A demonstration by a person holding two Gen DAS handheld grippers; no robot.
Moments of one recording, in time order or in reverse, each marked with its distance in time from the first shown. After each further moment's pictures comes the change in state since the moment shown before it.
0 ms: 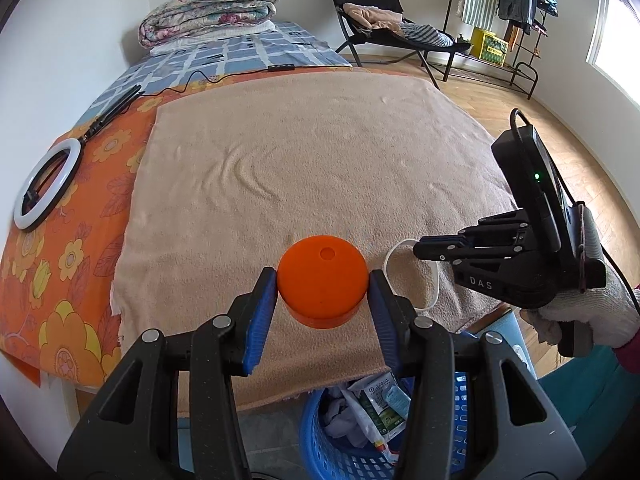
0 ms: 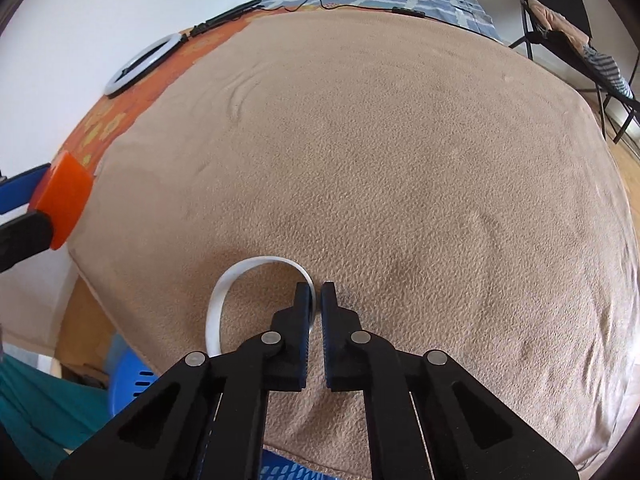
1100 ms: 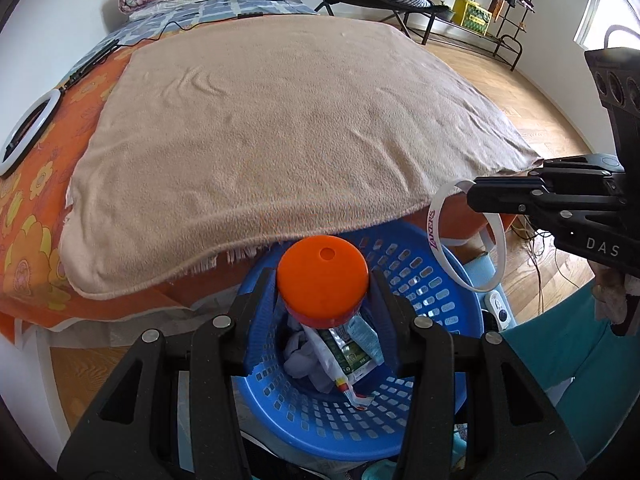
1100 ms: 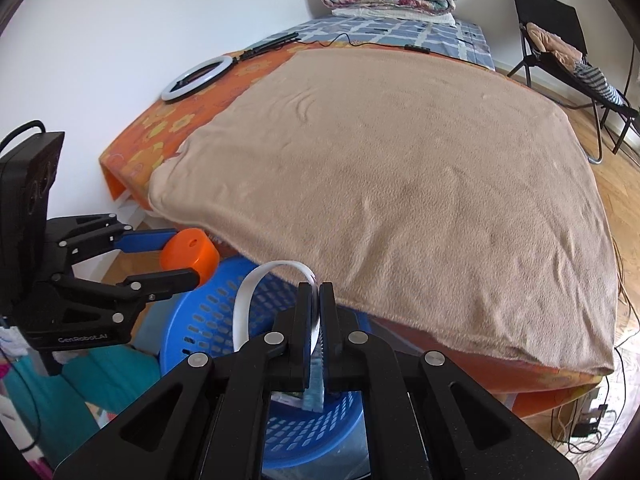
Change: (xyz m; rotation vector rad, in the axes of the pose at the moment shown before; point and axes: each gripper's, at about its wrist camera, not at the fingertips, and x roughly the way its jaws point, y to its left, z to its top) left arm 0.000 -0.046 -0.098 0.011 0.130 -0.069; right arm -0.095 0.029 -0.085 -0.046 -0.101 0.057
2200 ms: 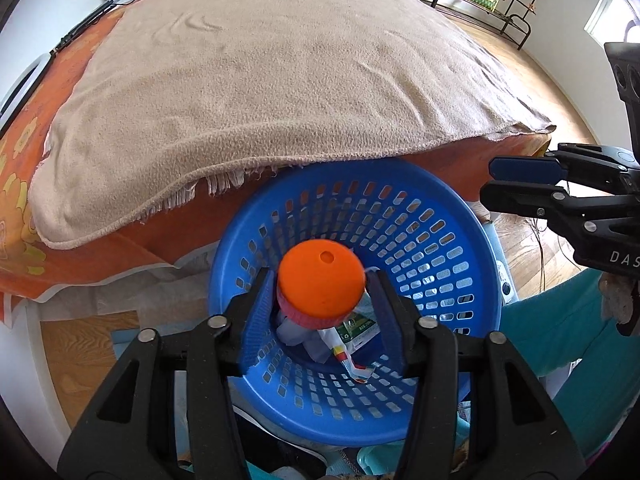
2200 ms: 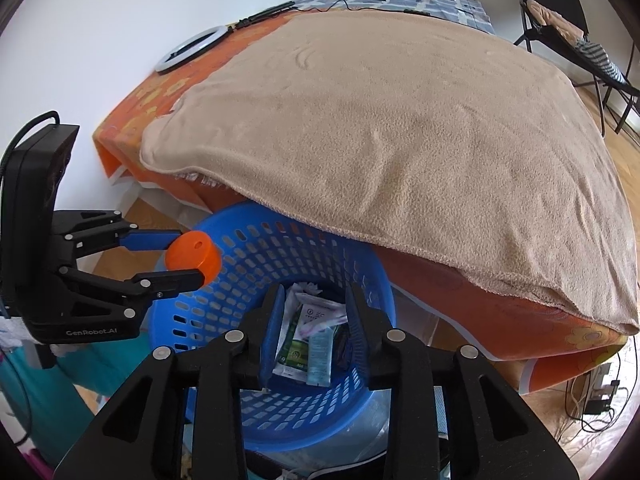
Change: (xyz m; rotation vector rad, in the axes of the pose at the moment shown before) left arm 0.028 0.003 -0.024 -0.027 0.115 -0.009; right arm 0.024 0.003 -0.033 0.019 0.072 -0.002
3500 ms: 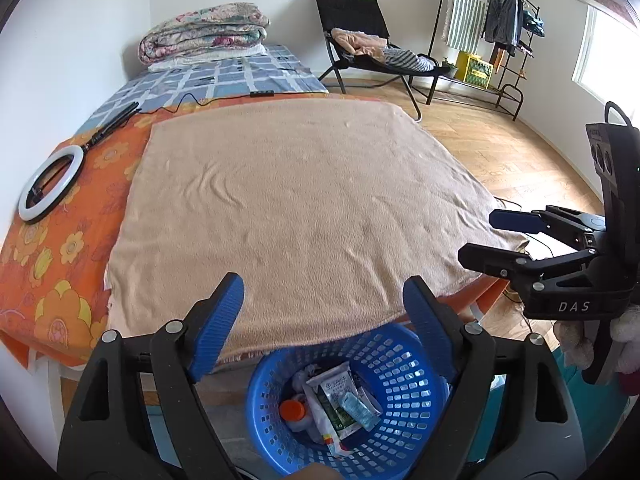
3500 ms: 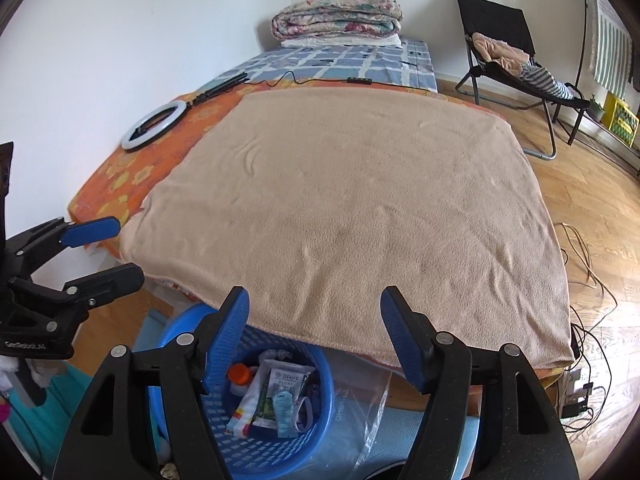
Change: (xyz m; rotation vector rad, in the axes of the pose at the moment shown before) left arm -0.111 -0.014 0.086 0.000 -0.344 0.033; right arm -0.076 -0.026 0.054 0.090 -0.194 -0.136
